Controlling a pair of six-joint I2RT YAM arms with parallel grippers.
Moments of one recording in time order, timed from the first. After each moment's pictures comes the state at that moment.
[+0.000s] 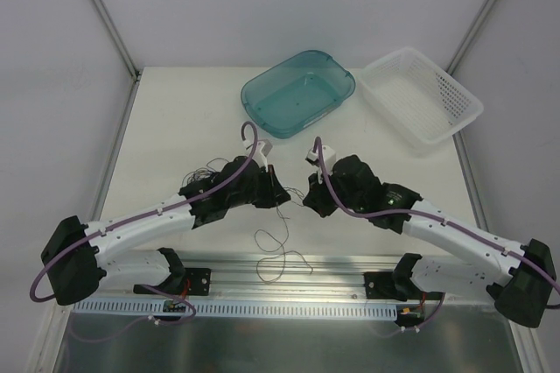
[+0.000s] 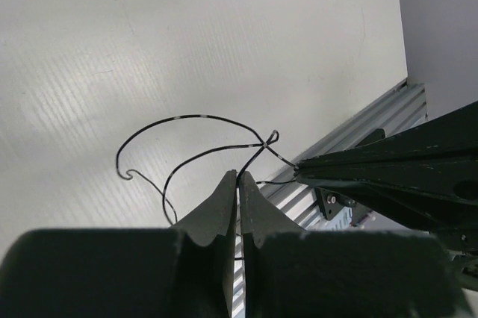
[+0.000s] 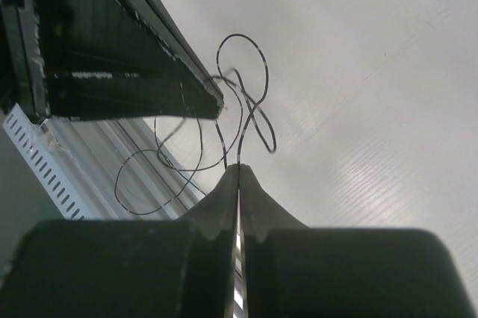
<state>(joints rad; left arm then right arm) -0.93 1.16 0.75 -0.16 0.01 -0.83 0.94 1.05 0.81 -0.39 -0.08 0.27</state>
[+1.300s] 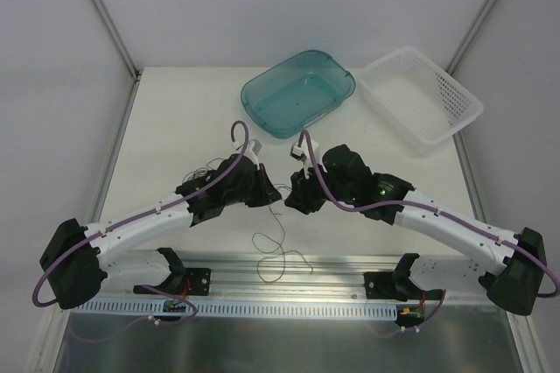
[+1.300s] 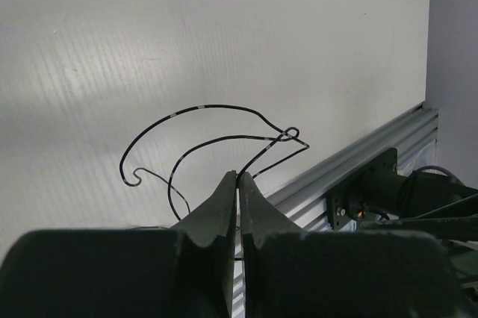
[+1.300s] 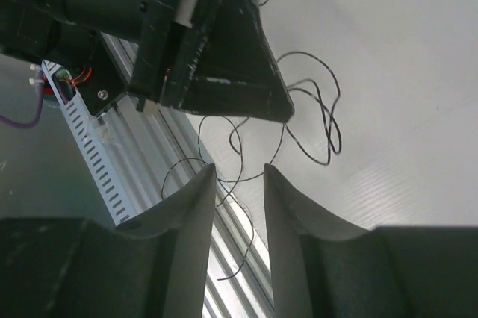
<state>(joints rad) -0.86 1.11 0.70 -0.21 -0.01 -0.90 0.97 1.10 0.91 -0.38 -0.19 0.26</state>
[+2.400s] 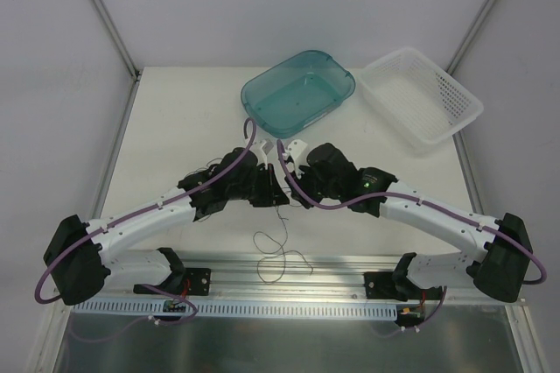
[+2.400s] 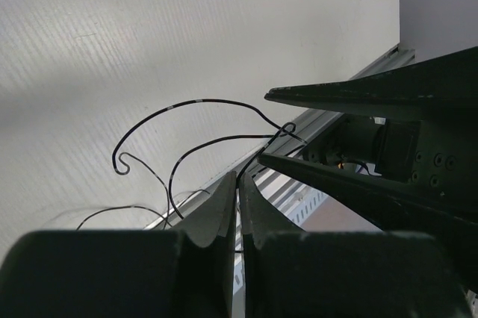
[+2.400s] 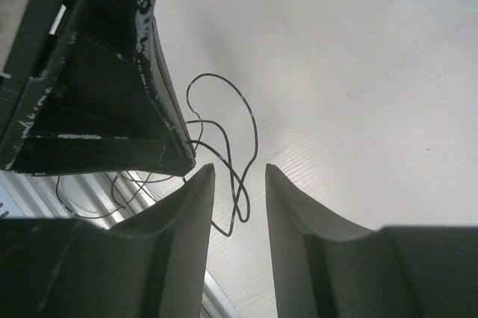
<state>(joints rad) -0.86 1.16 0.79 -0.26 0.18 -0.85 0.99 1.25 1.01 -0.48 0.00 0.03</state>
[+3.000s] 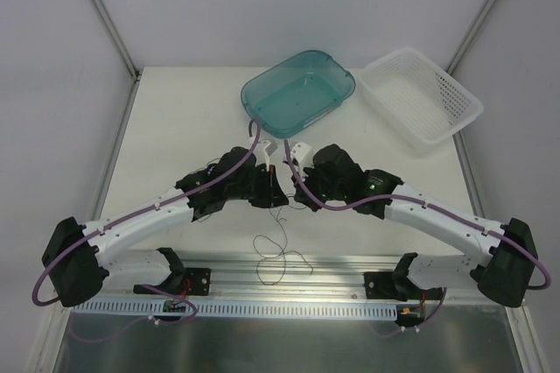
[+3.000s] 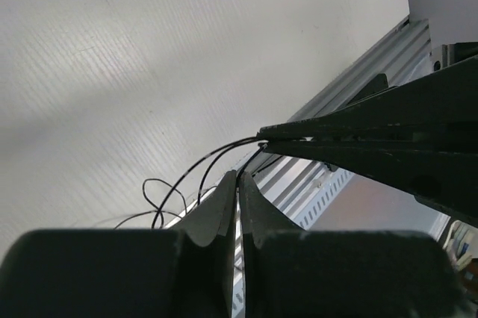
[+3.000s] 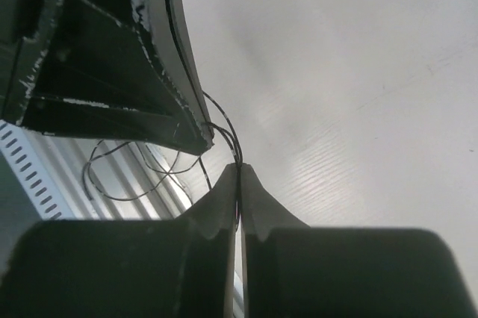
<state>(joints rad) -0.86 1.15 0.80 -0.27 0.21 -0.73 0.97 1.22 0.98 -0.48 -0.09 0.04</state>
